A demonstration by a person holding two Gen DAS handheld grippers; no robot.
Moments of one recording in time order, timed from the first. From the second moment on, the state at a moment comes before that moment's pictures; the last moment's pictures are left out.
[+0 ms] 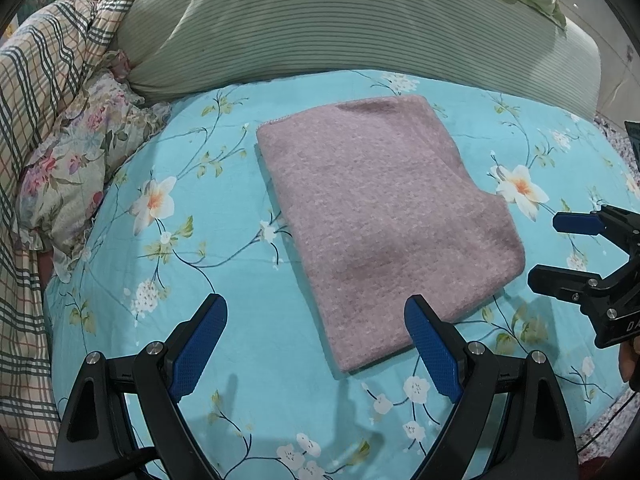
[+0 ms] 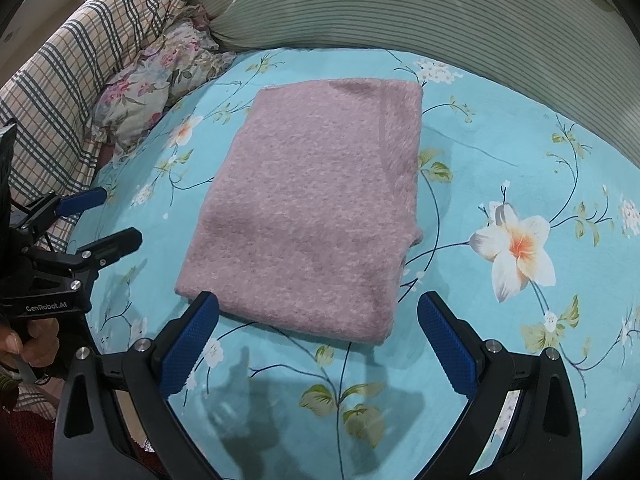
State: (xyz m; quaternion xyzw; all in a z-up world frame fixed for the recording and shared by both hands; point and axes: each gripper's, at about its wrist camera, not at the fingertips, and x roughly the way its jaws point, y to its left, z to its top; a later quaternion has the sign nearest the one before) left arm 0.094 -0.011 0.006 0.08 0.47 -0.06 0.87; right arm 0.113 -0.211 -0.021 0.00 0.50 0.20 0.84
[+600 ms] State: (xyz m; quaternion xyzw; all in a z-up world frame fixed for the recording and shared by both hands) left arm 0.112 -0.011 0.003 0.10 0.46 -0.04 0.88; right arm 0.126 -0.217 -0.024 0.02 0.50 0.19 0.84
